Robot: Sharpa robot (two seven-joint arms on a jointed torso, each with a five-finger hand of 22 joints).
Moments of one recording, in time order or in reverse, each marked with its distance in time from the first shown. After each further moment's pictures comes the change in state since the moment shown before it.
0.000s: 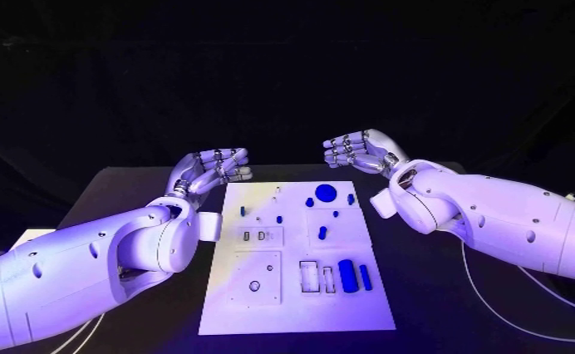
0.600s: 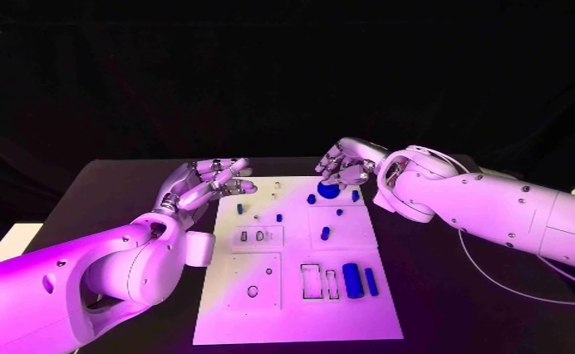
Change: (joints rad) left arm 0.020 -0.085 0.015 0.195 -0.004 0.066 -0.019; left_hand -0.004 0.012 -0.018 -0.034 0.000 0.053 -0.018 -0.019 -0.004 0.075 -0.026 -0.034 0.003 0.111 -0.037 0.008 0.071 0.000 0.101 -0.035 0.015 -0.007; right arm 0.061 0.015 0.018 -0.026 -0.752 0.127 -0.294; right_hand 0.001 -0.080 0.037 -0.039 -0.045 0.185 -0.067 0.000 0.005 0.222 -0.099 -0.017 0.002 0.522 -0.160 0.250 0.135 0.016 0.431 -0.191 0.342 0.153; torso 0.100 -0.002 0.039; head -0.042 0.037
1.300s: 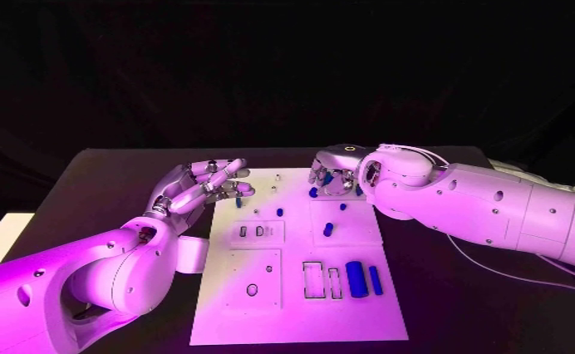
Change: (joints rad) left arm 0.013 -0.011 0.003 0.037 0.011 0.021 -0.021; left_hand 0.000 0.000 -0.004 -0.004 0.000 -0.004 0.004 -0.007 -0.001 0.000 0.000 -0.013 0.000 0.000 0.000 -0.007 0.008 0.000 0.000 0.000 0.000 -0.003; right arm 0.015 0.031 0.001 0.029 -0.326 0.140 -0.128; right_hand -0.033 -0.067 0.103 0.091 0.000 0.015 -0.008 0.000 0.000 0.015 -0.006 0.000 0.000 0.002 -0.002 0.858 0.792 0.000 0.007 0.000 0.389 0.288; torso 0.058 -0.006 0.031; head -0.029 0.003
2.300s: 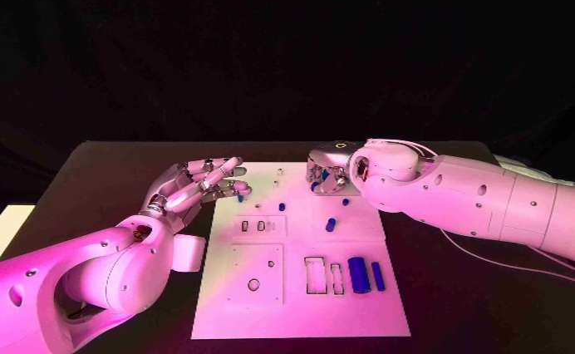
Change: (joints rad) left arm 0.000 -0.003 0.000 0.001 0.005 0.009 -0.020; left_hand 0.000 0.000 -0.006 -0.006 0.000 -0.004 0.004 -0.005 0.000 -0.004 0.003 -0.004 0.000 -0.004 0.003 -0.005 0.006 0.000 0.000 0.000 -0.004 -0.002; right arm 0.005 0.036 0.002 -0.034 -0.067 0.074 -0.040; right_hand 0.000 -0.008 0.037 0.034 0.000 0.014 -0.007 0.000 0.002 0.003 -0.001 -0.006 0.003 0.000 0.000 0.091 0.107 -0.010 0.016 0.000 0.128 0.148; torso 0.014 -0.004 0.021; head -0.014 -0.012
